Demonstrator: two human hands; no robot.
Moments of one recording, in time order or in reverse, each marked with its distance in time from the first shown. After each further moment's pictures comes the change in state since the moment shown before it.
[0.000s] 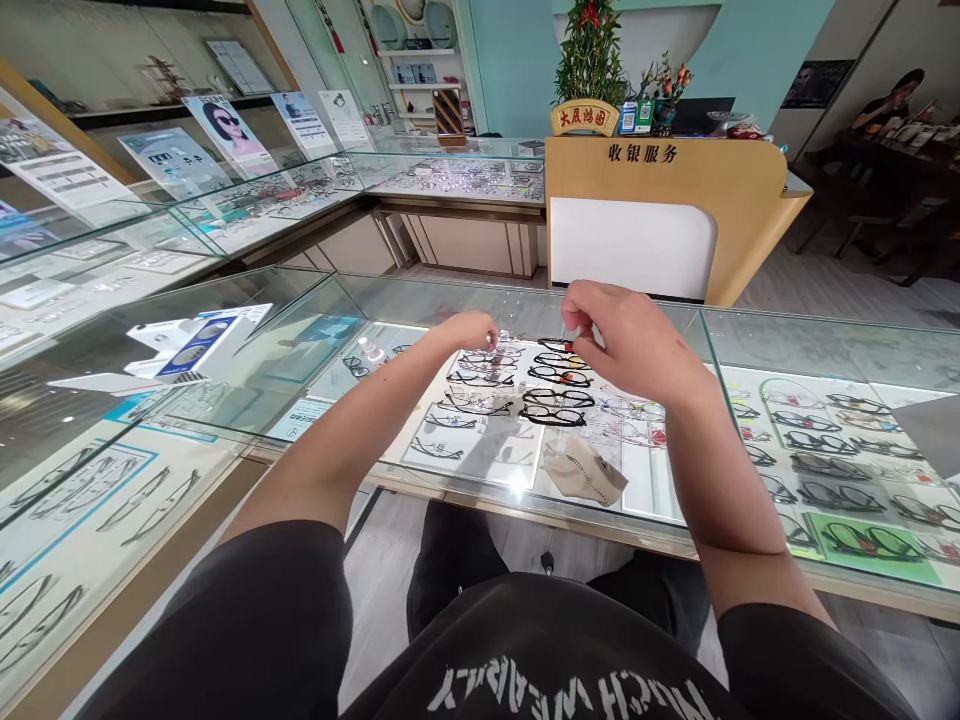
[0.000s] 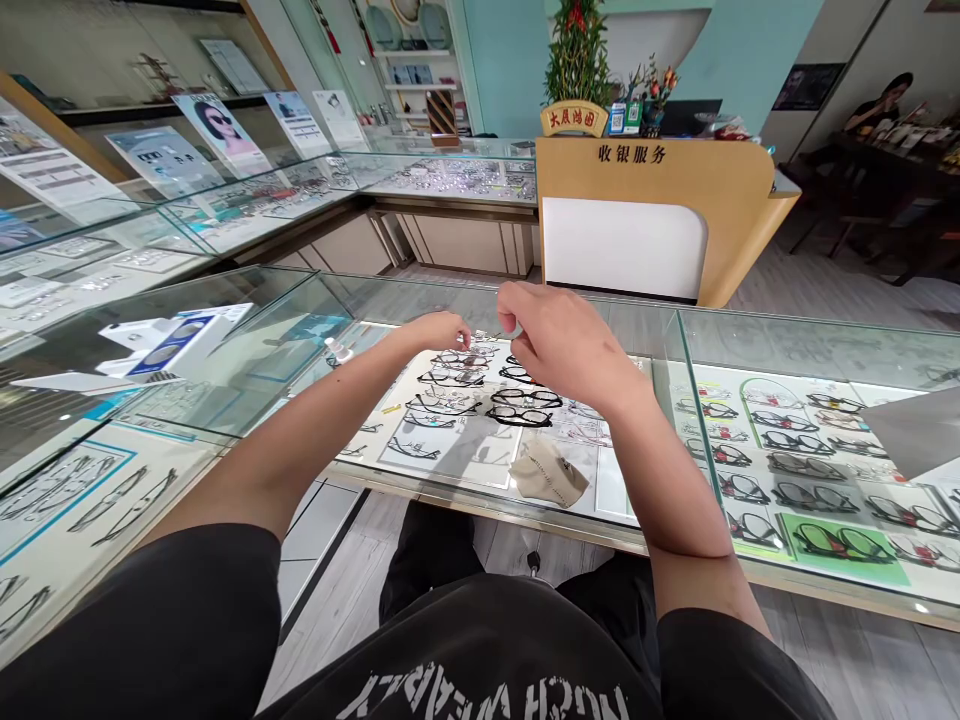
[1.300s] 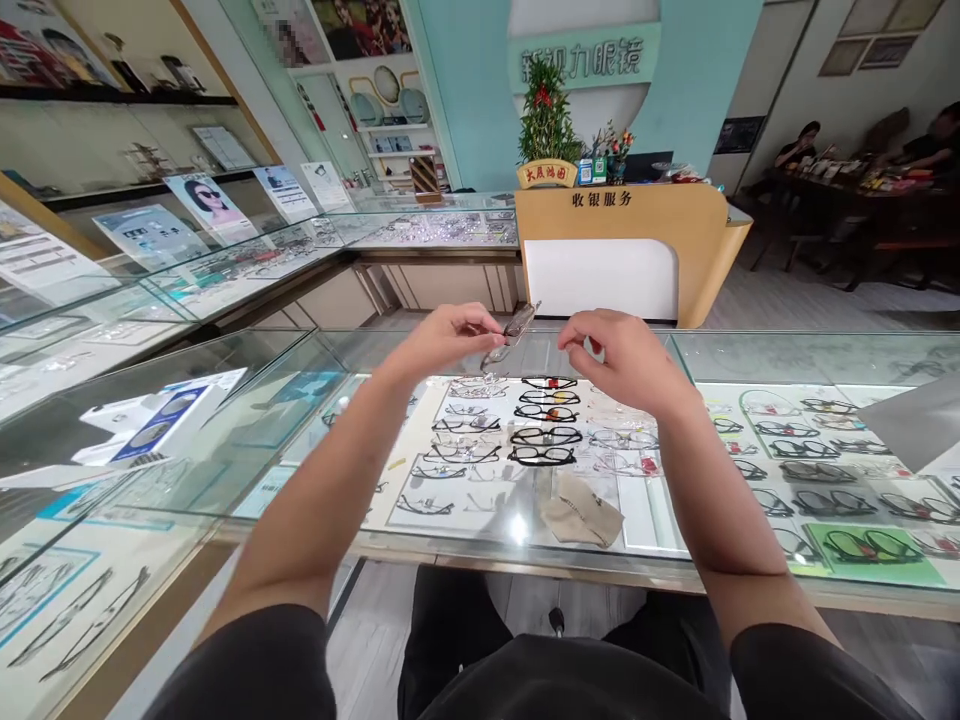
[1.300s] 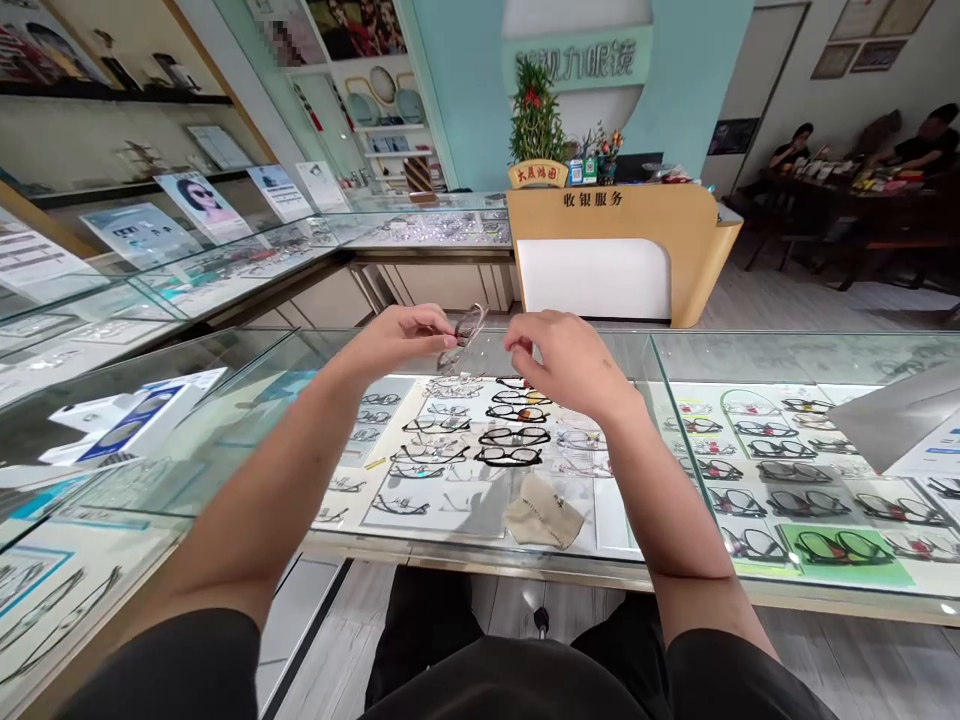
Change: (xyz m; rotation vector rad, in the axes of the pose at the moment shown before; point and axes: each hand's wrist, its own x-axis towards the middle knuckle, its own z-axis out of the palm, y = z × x) left_hand -0.110 0.088 -0.104 -0.839 0.532 0.361; right_hand -0.002 0.029 -0.009 0.122 0.135 0.085
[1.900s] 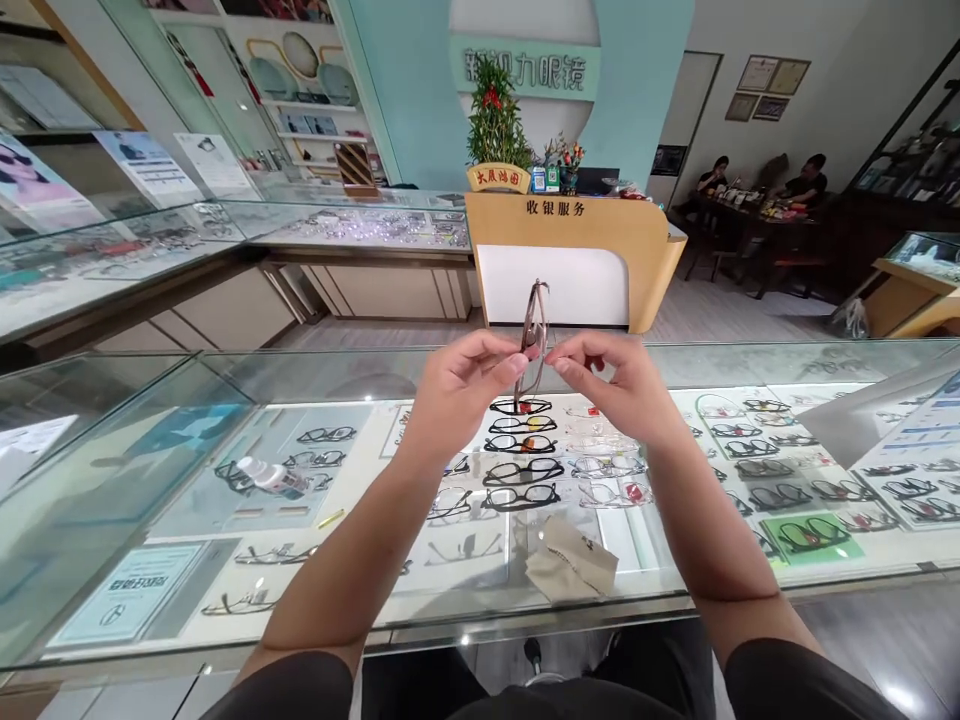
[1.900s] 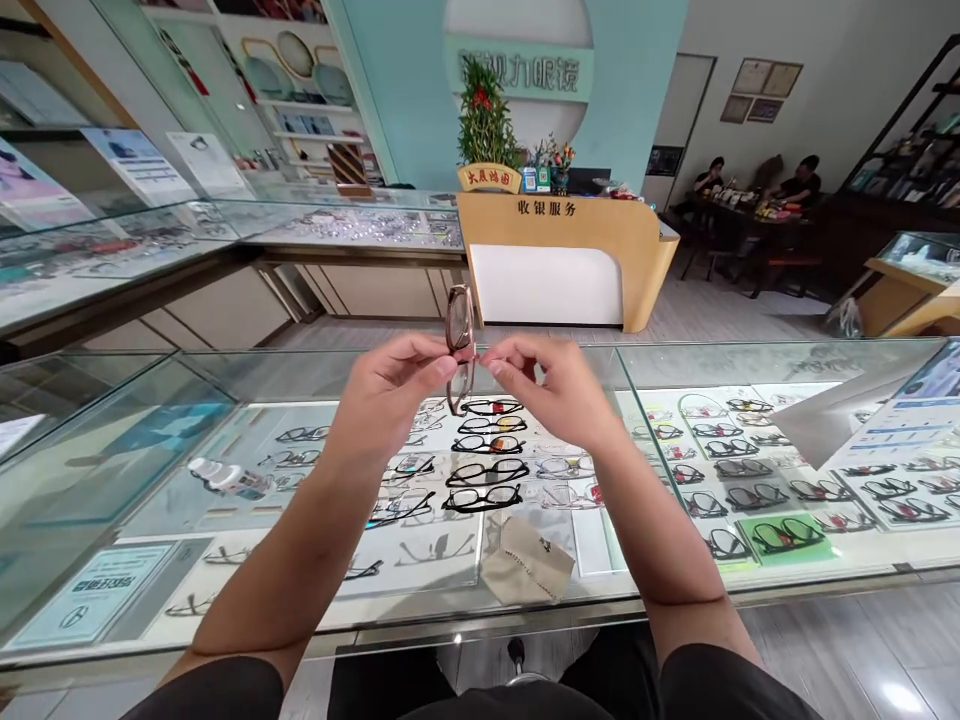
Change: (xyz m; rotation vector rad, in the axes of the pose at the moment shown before) left_hand -0.001 0.023 0.073 -0.642 0.253 0.121; right_hand 0.009 0.009 0.015 0.322 0.188 0.147
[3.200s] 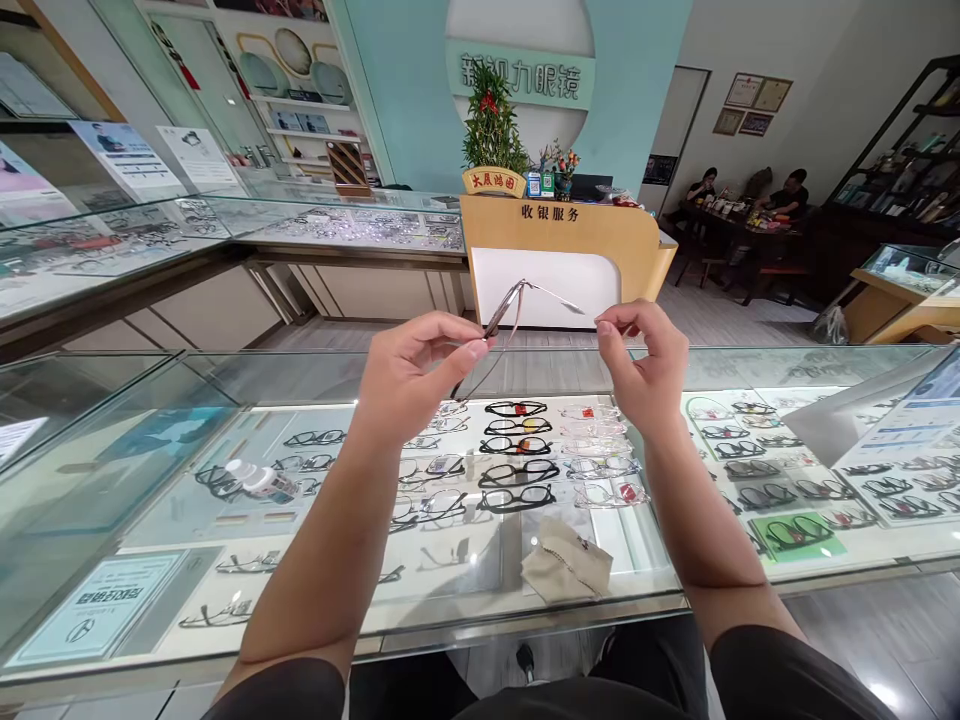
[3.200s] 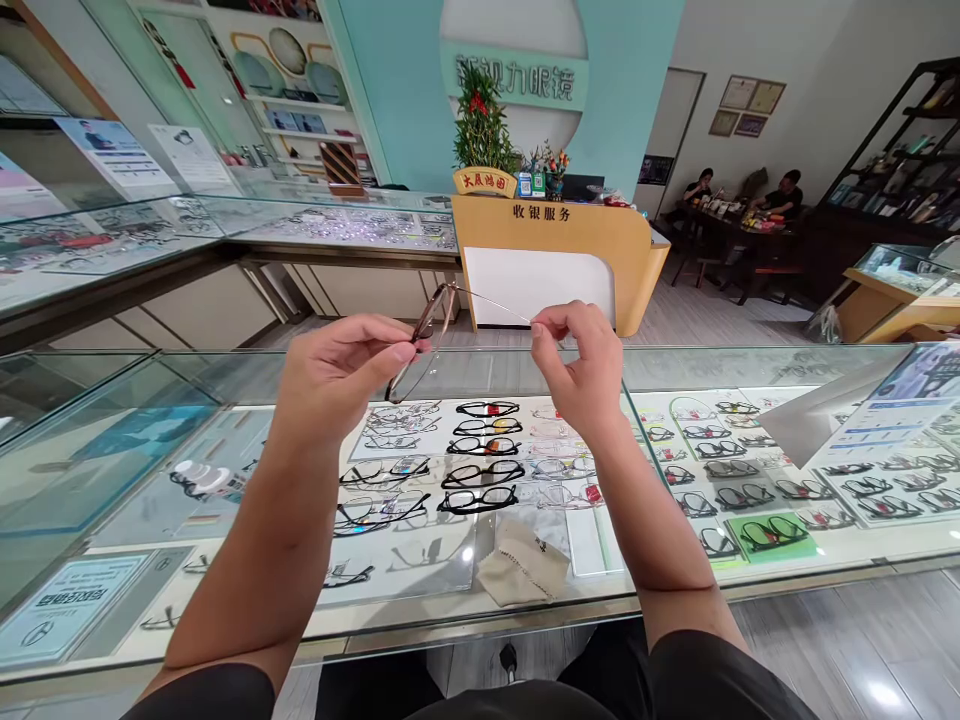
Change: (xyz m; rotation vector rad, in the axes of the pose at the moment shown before) left_hand 0.010 0.011 -0.044 0.219 0.064 0.168; right_hand 0.003 0.008 -0.007 -0.334 0.502 -0.205
